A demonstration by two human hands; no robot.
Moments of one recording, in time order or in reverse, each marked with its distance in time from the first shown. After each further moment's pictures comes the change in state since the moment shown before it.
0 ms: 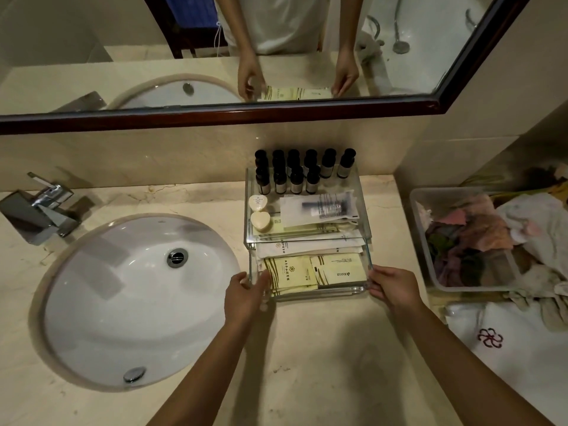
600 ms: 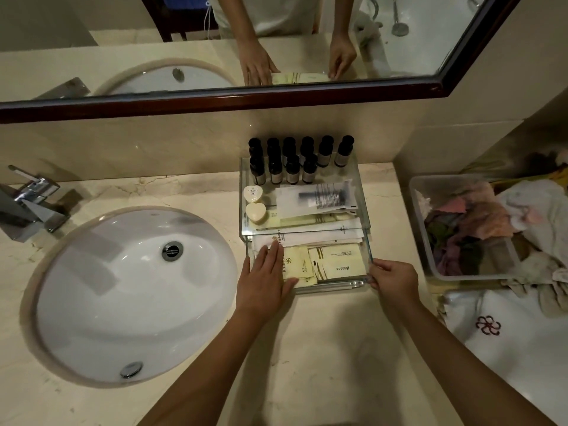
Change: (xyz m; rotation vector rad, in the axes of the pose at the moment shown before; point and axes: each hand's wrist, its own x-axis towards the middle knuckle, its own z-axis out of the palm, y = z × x) left_hand 0.008 0.004 0.022 1.233 -0.150 0.701; right_hand -0.002 0.013 0.002 -0.256 0.174 -0.203
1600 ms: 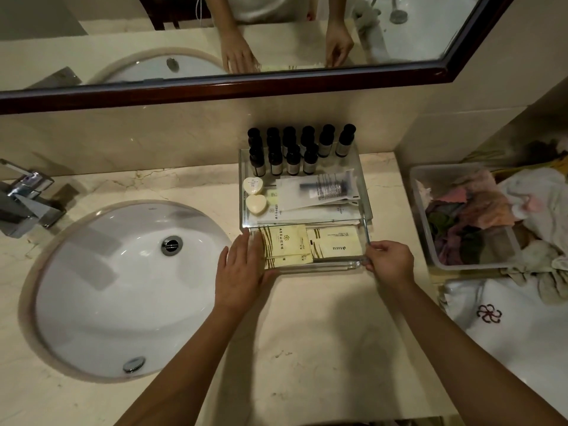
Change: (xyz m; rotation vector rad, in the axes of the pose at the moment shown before) left_hand -0.002 -0.043 0.018 -0.082 0.307 -0.031; right_hand -0.002 -0.023 0.012 -0.016 0.017 0.029
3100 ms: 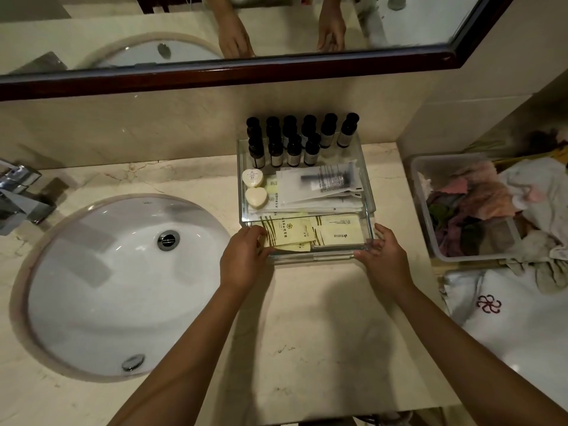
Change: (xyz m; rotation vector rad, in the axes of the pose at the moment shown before) left_hand 0.023 0.009 -0.020 -0.425 0.054 -0.125; right_hand -0.036 -0.015 -0.003 -0.029 -0.198 -0.131
